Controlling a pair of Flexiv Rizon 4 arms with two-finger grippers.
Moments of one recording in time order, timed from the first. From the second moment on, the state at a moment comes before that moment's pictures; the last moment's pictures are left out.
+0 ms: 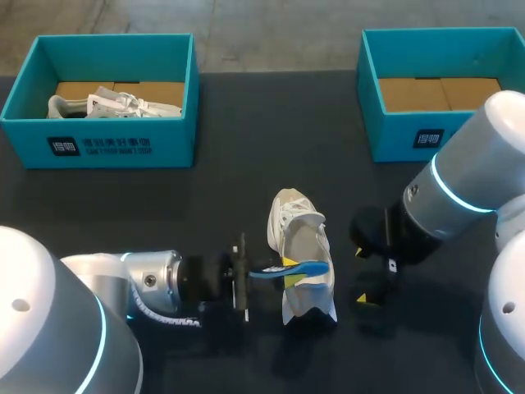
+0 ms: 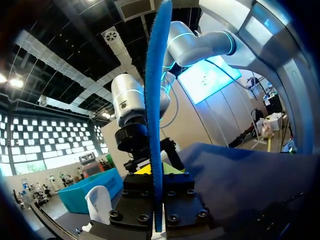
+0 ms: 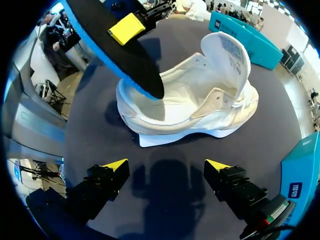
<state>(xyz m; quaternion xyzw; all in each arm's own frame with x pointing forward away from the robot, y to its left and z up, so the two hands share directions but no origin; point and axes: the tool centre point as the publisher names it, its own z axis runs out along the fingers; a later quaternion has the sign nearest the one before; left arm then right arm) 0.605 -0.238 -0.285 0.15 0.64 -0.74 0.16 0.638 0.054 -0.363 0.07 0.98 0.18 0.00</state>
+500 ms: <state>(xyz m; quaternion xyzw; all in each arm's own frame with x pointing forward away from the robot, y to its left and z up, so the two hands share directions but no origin) 0.609 -0.243 -0.293 0.15 0.65 -0.73 0.16 0.638 0.054 -0.363 0.07 0.98 0.18 0.00</state>
